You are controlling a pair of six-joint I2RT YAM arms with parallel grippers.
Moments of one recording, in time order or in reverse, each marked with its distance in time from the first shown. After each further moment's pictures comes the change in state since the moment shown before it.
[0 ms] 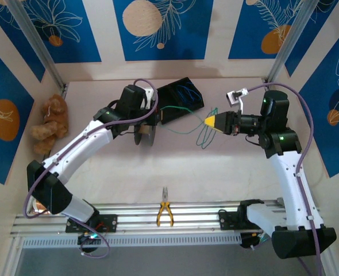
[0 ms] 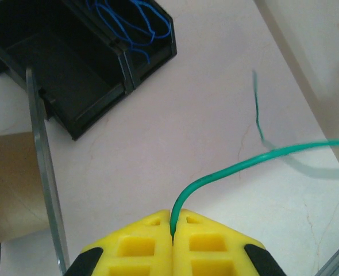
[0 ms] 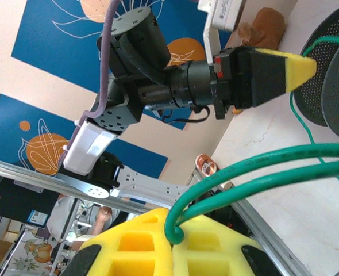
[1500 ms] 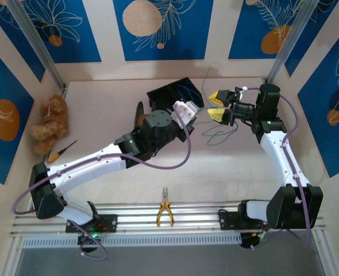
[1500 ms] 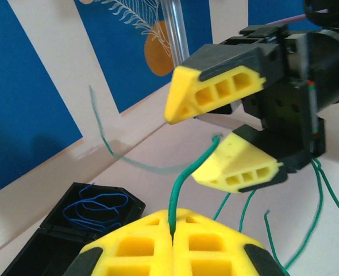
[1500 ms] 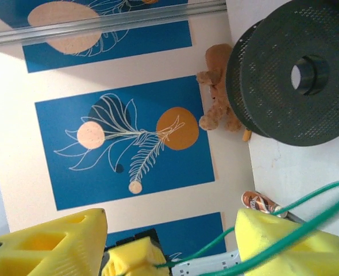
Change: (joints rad) left arm -0.452 -0.053 -0.123 0.569 -0.439 0.602; right arm -0.107 0.252 -0.117 0.426 0.106 0.682
